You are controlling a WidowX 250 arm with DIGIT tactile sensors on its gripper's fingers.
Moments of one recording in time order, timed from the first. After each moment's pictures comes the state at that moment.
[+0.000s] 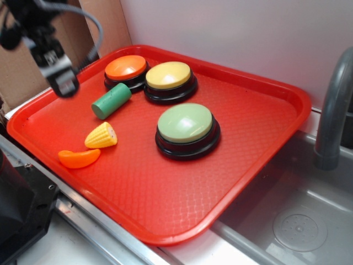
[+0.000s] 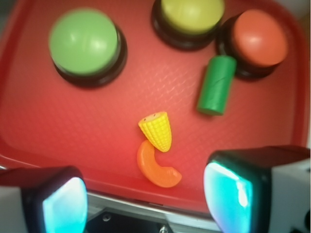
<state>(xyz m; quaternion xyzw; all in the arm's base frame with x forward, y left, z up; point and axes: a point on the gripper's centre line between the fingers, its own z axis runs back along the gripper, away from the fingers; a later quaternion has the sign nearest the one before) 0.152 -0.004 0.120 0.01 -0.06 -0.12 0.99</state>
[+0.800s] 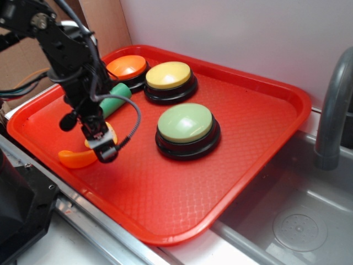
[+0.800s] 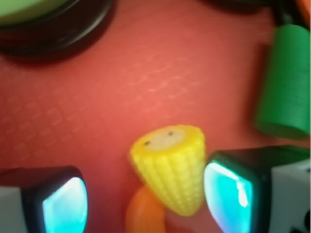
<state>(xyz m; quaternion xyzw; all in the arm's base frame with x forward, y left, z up) 0.170 -0.005 0.029 0.04 -0.07 -0.14 0.99</state>
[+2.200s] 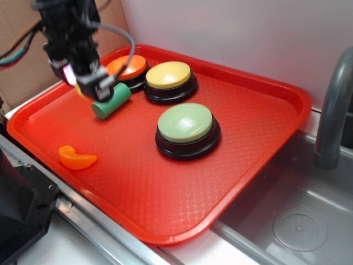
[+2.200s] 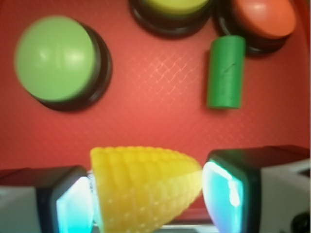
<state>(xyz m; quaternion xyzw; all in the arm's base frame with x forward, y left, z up) 0.175 -0.008 0.129 -0.01 -0.03 0.02 1.00</state>
